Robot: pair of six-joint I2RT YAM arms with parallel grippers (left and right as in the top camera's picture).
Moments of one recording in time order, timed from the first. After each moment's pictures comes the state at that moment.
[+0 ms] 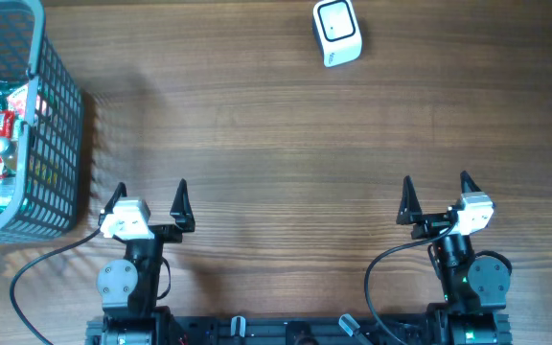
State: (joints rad) left arm 0.03 0.01 0.01 -0.07 0.04 -0.16; right arm 0.02 0.01 0.01 0.00 -0.08 0.05
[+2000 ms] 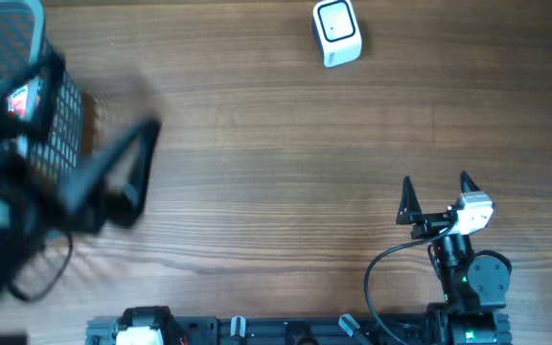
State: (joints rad) left arm 0.03 0.93 1.76 -0.58 0.63 -0.38; right arm 0.02 0.02 0.01 0.00 -0.08 0.05
